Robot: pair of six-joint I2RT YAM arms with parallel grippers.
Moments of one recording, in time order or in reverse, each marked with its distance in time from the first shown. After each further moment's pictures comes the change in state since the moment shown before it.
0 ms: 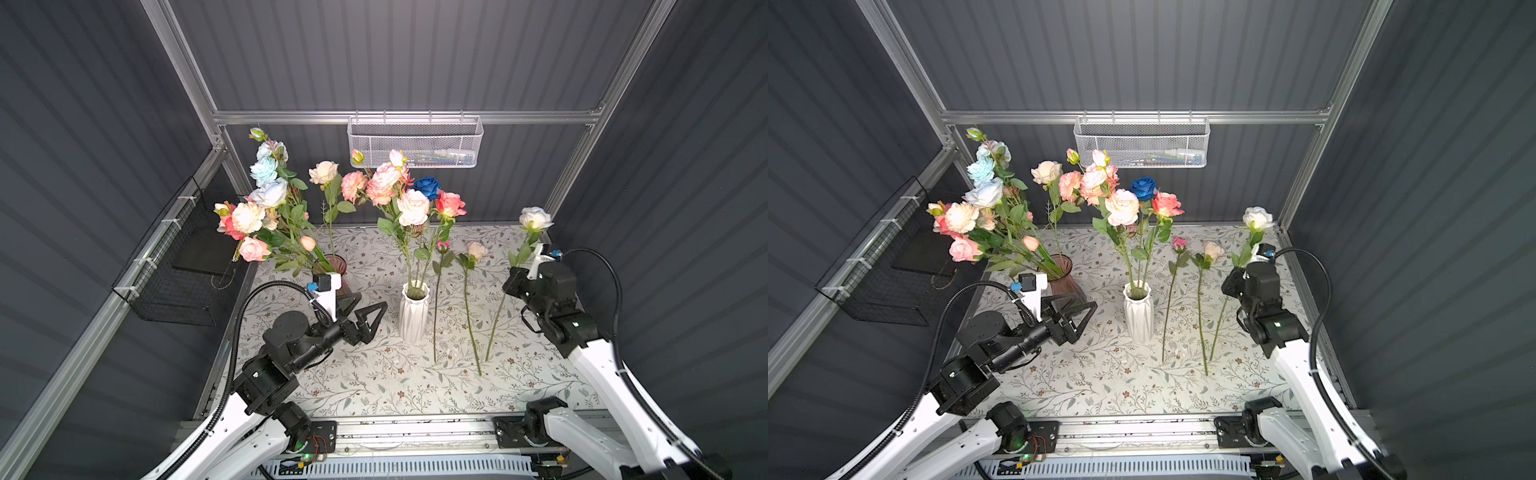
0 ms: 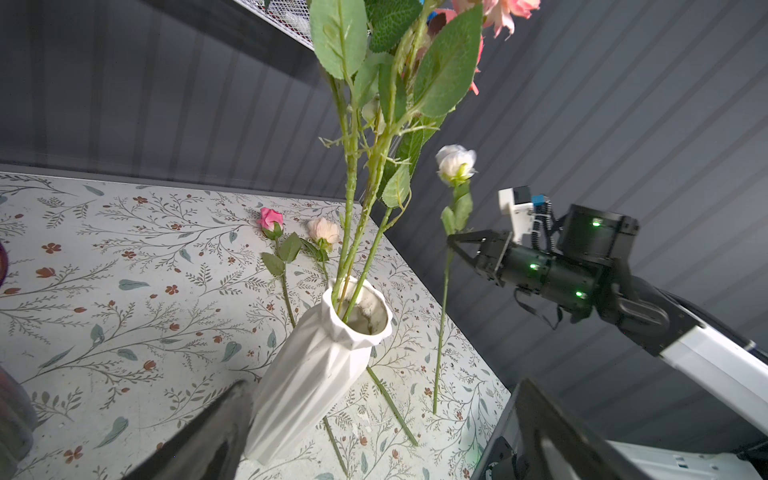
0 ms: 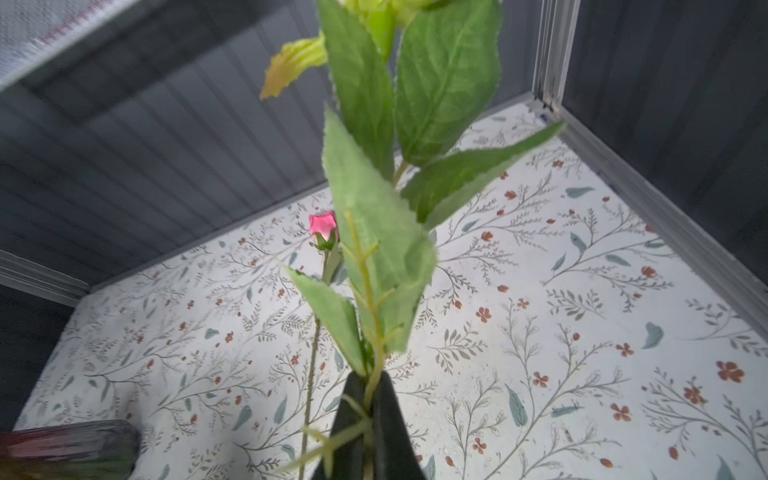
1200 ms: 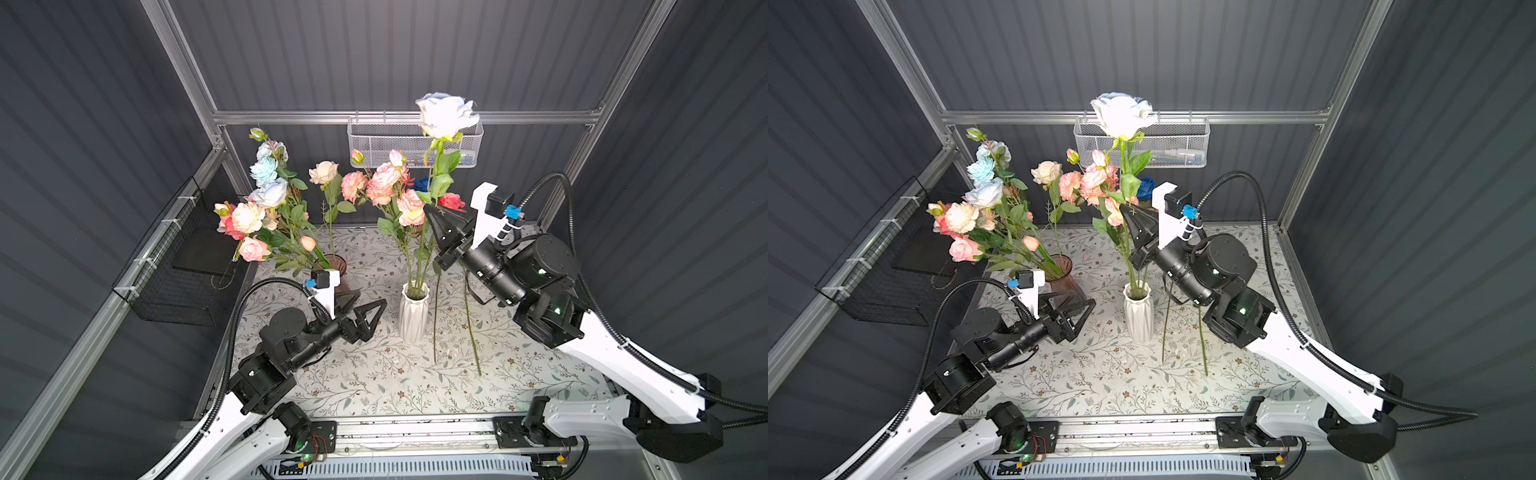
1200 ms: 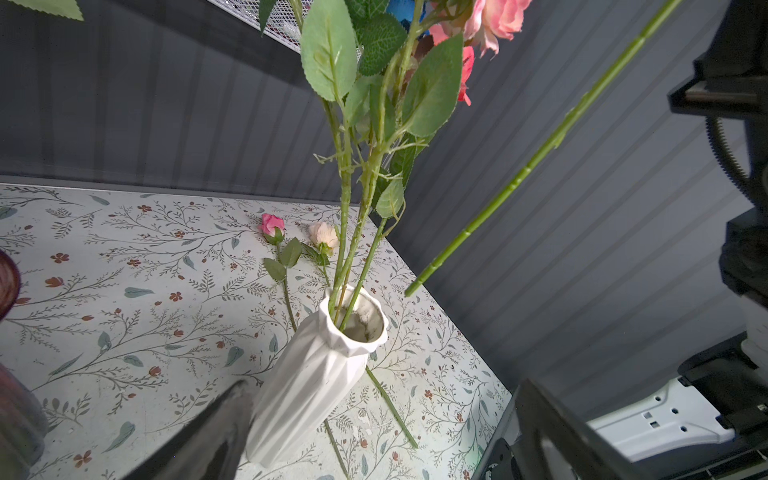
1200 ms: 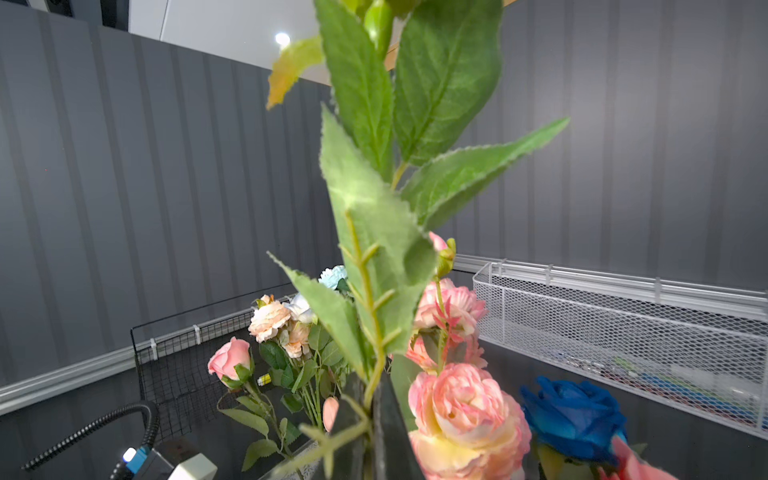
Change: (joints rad) left arm 0.000 0.013 0.055 -0.045 -0.004 0.011; right arm 0.751 0.346 0.554 0.536 -0.013 -0.473
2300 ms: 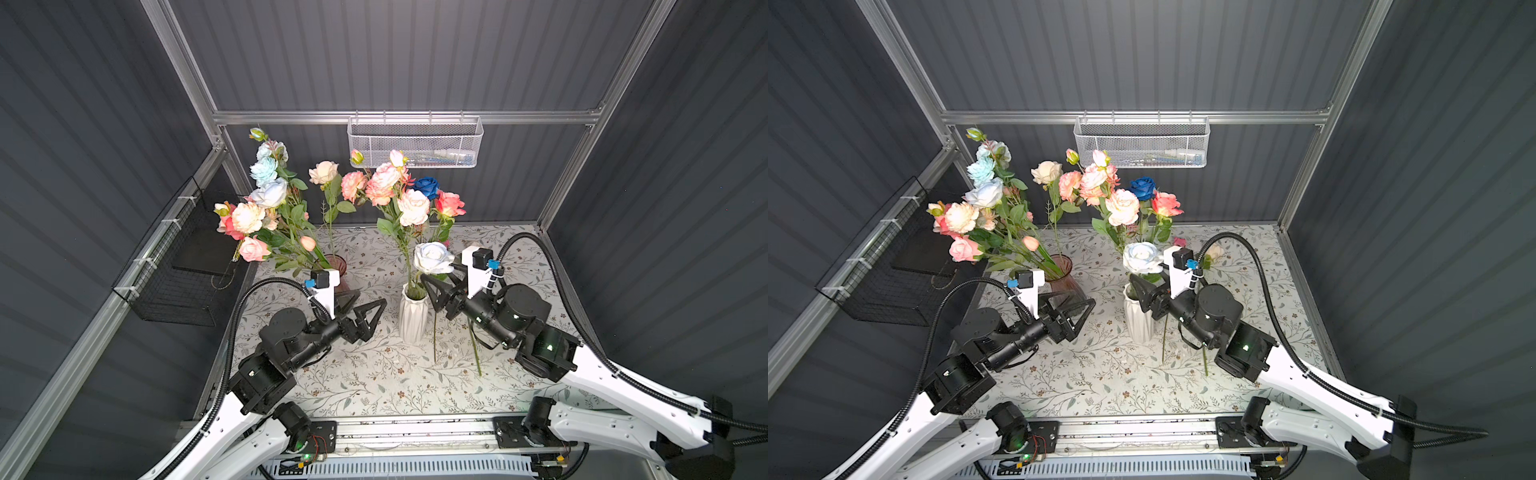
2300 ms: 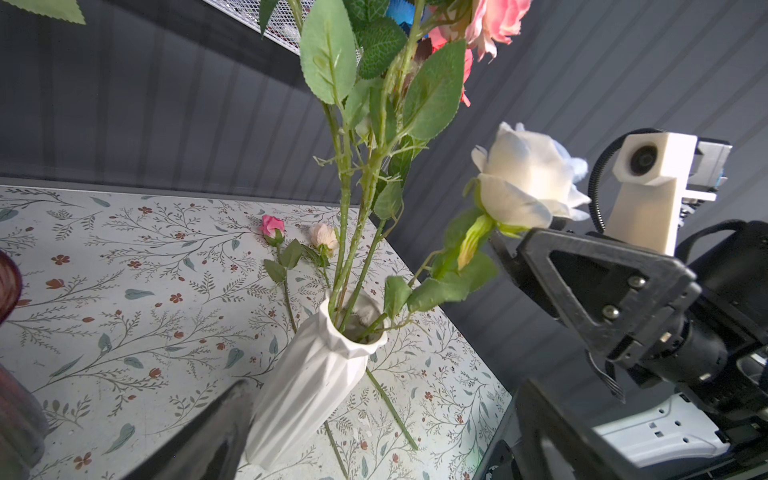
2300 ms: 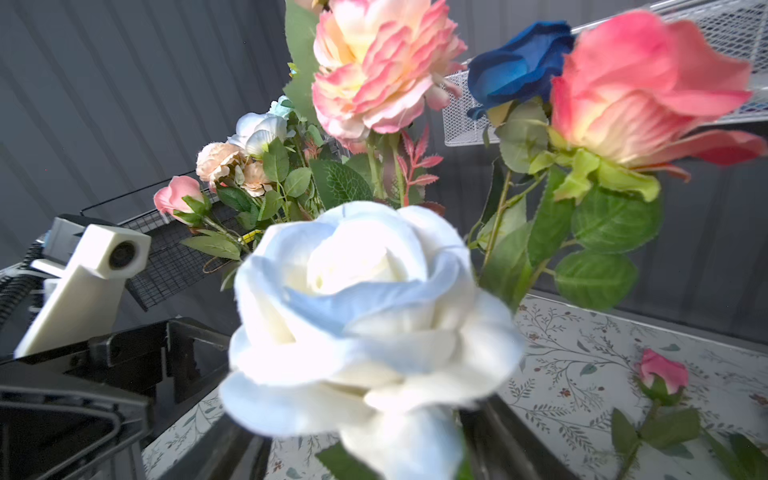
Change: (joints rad) left arm 0.000 0.010 0.000 0.005 -0.003 0.000; right arm -0.008 -0.280 -0.489 -0.120 0.043 0.265
